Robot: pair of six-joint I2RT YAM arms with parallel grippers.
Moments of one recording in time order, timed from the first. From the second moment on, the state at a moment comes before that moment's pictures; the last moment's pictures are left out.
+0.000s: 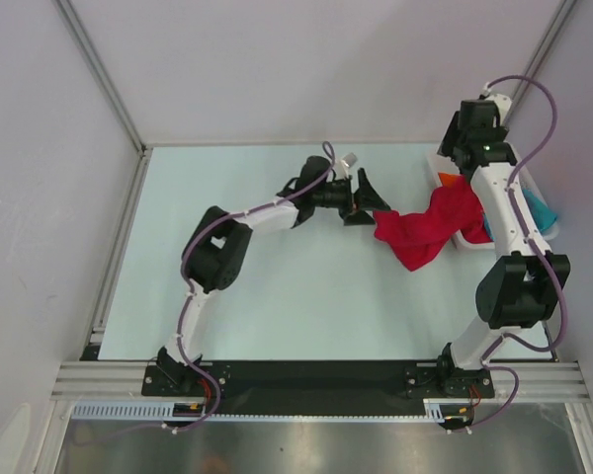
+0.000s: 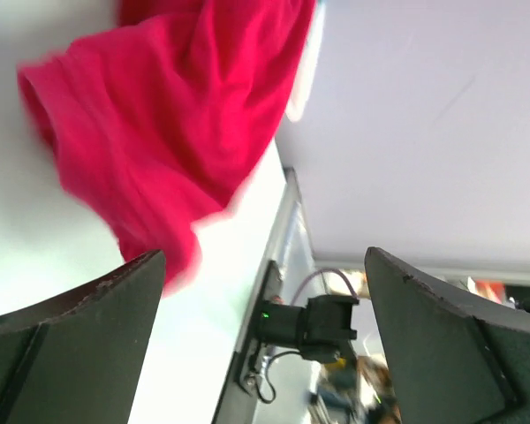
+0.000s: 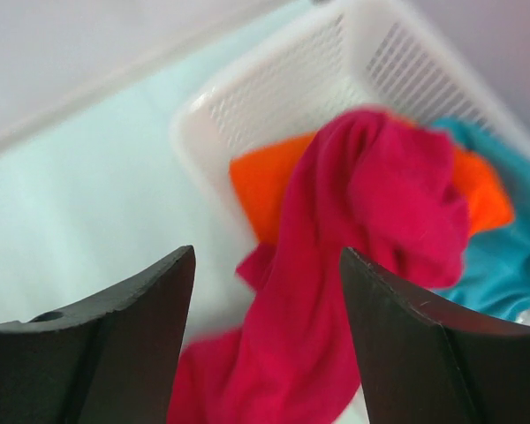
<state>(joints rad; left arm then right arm) -0.68 2.31 1.71 0.30 0.84 -1.10 -0.01 1.70 1.74 -0.59 0.42 0.29</state>
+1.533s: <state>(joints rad) -0.47 1.75 1.27 0.05 0.74 -0.83 0.21 1.91 1.43 -0.62 0.38 0.32</state>
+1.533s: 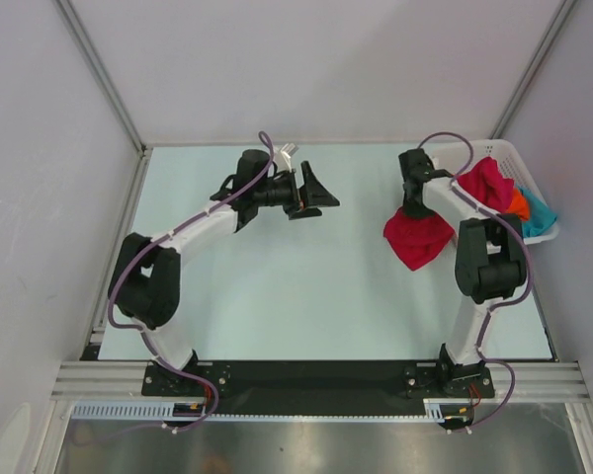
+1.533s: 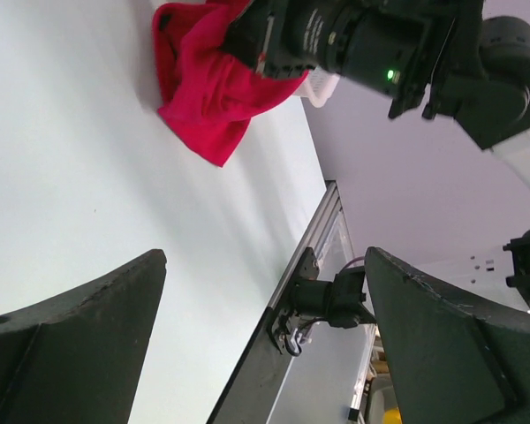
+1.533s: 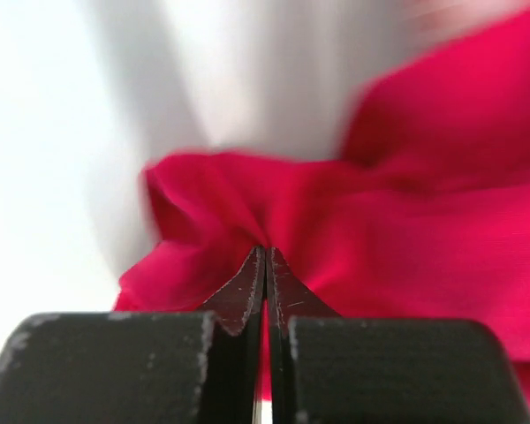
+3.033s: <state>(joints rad) -0.48 1.70 1.20 0.06 0.79 -0.82 -0.19 2.09 2.07 -0.80 0.51 0.26</state>
